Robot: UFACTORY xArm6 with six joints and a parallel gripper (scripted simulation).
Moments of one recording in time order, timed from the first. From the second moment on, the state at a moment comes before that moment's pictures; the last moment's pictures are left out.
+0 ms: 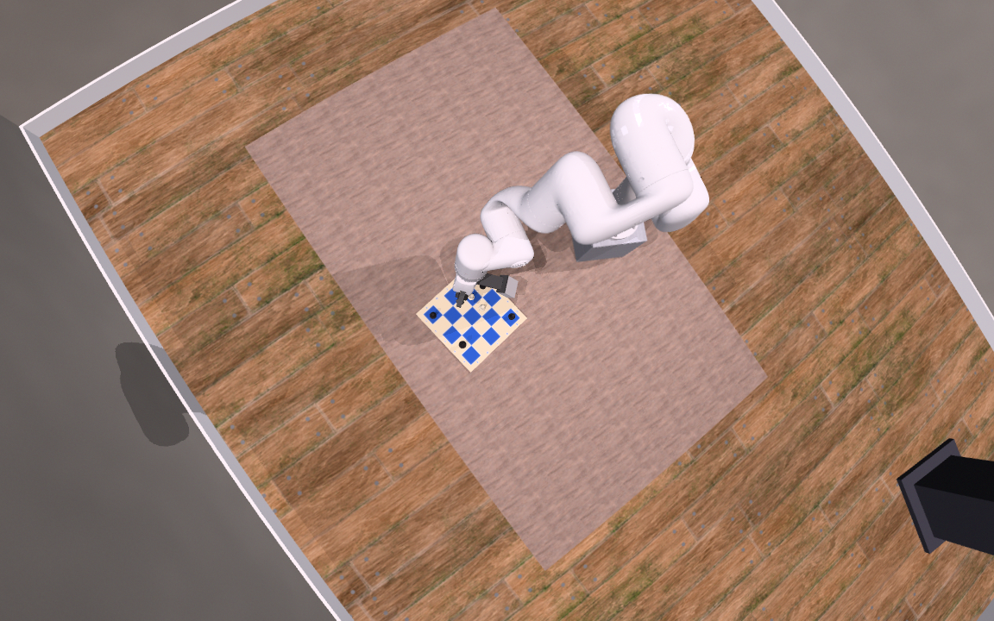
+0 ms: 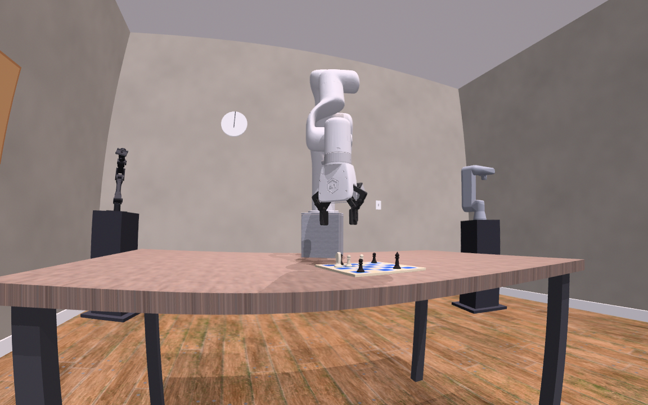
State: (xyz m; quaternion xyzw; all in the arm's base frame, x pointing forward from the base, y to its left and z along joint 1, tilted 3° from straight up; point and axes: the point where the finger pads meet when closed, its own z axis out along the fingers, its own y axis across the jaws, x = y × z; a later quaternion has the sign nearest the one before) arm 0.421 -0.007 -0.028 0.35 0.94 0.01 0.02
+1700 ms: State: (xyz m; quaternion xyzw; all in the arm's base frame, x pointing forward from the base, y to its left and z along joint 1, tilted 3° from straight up) arm 0.422 -0.007 -0.034 0.54 0.84 0.01 0.02
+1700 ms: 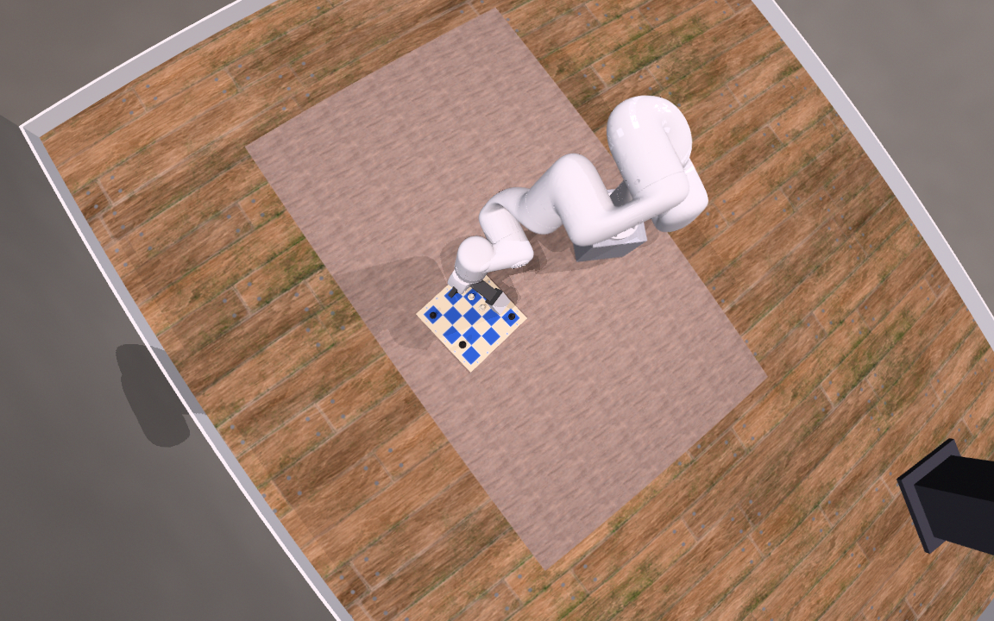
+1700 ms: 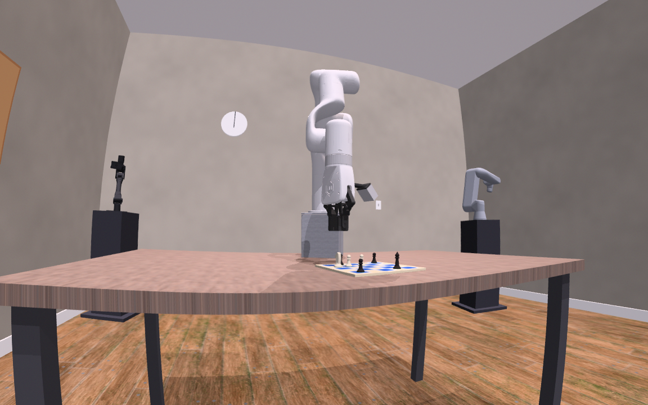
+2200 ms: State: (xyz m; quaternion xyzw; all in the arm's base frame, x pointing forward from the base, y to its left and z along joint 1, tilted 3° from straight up) arm 0.422 -0.007 -0.045 0.54 0.84 0.01 0.02
